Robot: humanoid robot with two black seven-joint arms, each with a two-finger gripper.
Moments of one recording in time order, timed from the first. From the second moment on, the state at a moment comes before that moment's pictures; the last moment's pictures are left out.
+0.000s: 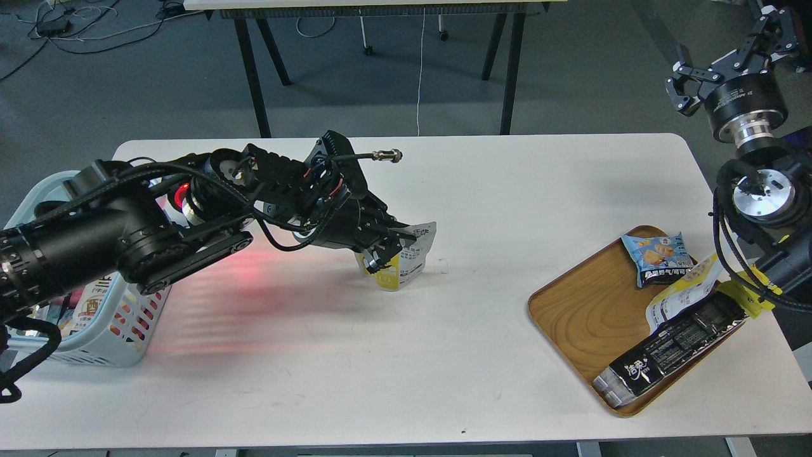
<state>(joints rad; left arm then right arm) -1.06 0.38 -0.28 -1.19 2.18 -0.43 -0.46 0.93 -0.45 0.49 0.55 0.30 0.35 0.49</state>
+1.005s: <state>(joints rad) -1.05 0.85 -0.34 -1.35 2.18 -0.43 -0.49 0.97 -0.48 0.50 0.55 0.30 0.37 0.49</state>
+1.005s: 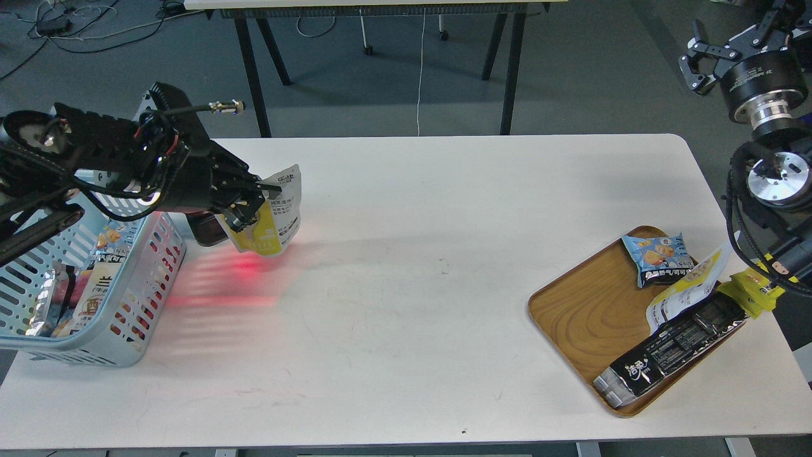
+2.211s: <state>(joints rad) -1.05 0.89 -0.34 -1.41 2.18 -0.48 -0.49 0.97 -0.48 0.50 0.55 0.30 0.36 0.49</state>
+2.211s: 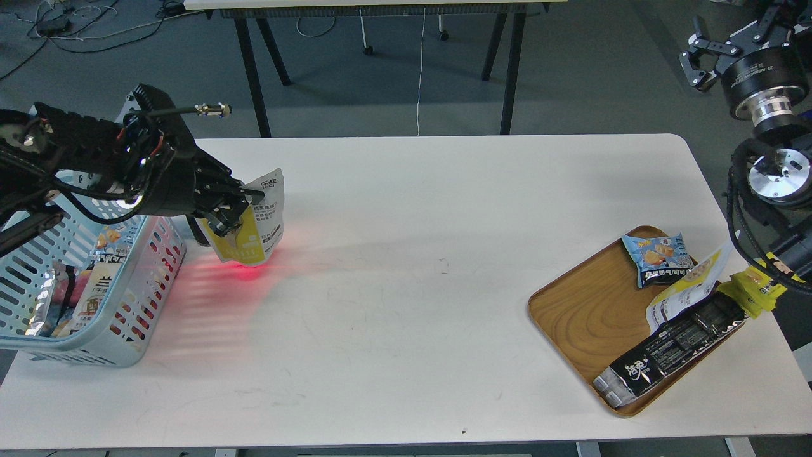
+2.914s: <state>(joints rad) -1.05 0.88 -0.34 -1.35 2.18 -0.48 -0.49 0.98 -0.55 0.50 0.66 0.30 0.36 0.49</state>
